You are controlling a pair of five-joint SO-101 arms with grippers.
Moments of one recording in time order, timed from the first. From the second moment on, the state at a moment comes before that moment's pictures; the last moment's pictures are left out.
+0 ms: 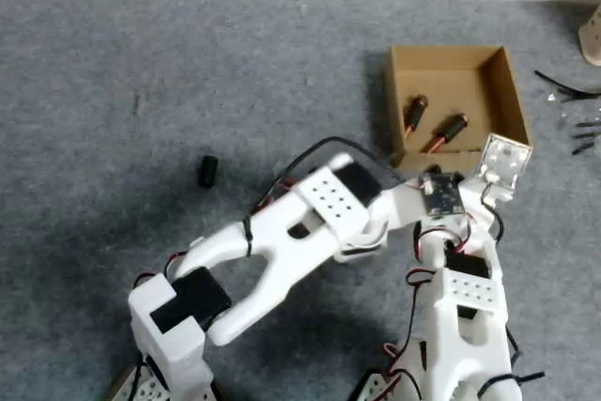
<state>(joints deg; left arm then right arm) 45.3 12.1 0.1 77.8 -25.5 4.3 -45.7 75.5 8.4 -7.3</state>
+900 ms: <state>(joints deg) 14.4 -55.4 20.7 93.8 -25.7 -6.6 -46.2 76.9 9.4 -0.5</state>
